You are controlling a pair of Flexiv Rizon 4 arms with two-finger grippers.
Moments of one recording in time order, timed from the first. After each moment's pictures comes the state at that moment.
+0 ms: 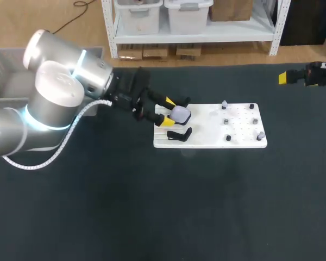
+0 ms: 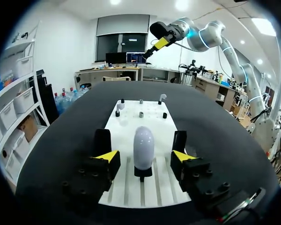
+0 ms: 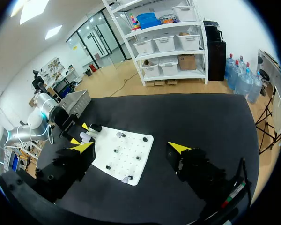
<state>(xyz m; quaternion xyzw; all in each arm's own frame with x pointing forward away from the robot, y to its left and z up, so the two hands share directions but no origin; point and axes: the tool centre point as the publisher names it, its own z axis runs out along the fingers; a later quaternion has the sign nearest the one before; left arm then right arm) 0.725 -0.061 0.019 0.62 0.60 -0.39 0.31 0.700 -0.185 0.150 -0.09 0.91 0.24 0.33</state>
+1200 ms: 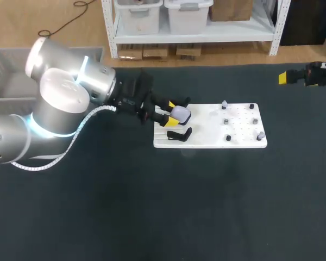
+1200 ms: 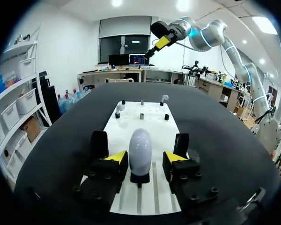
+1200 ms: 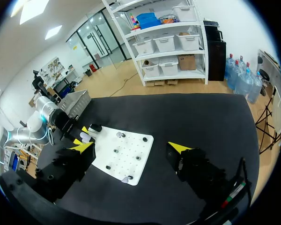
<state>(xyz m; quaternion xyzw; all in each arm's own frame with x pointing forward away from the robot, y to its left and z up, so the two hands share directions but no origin) 0.722 -0.071 0.015 0.61 0.61 -0.38 0.33 0.700 -0.185 0.150 -0.09 0.91 0.24 0.33</state>
